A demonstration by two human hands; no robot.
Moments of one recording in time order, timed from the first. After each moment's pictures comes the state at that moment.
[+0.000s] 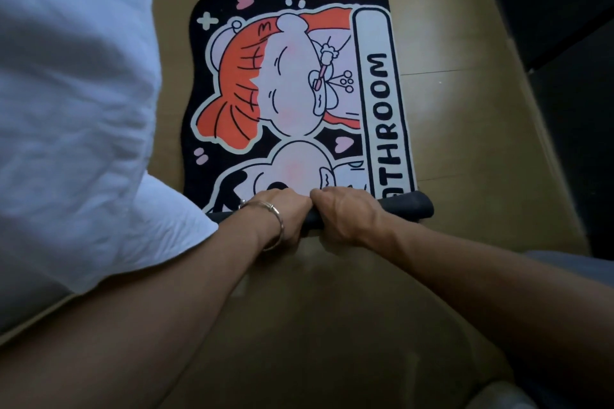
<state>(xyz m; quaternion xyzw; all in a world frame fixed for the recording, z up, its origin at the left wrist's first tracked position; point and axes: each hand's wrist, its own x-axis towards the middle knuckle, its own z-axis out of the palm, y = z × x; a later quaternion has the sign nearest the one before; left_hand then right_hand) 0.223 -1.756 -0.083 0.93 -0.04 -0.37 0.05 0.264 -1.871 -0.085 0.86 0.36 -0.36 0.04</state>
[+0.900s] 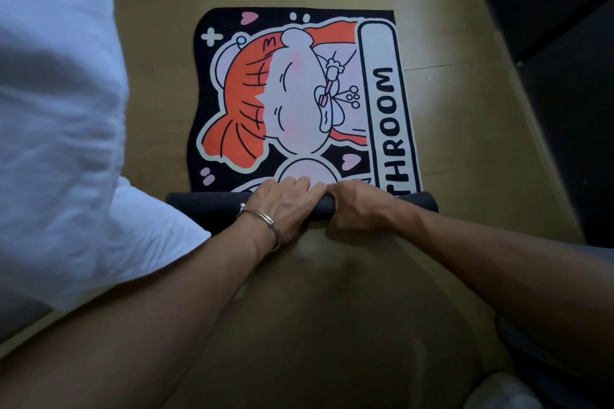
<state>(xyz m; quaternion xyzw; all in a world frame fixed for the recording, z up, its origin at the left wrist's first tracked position) 0.224 -1.760 -0.090 0.97 -0.14 -0.20 0.00 0.281 -1.895 -0.083 0.86 0.26 -0.43 -0.06</state>
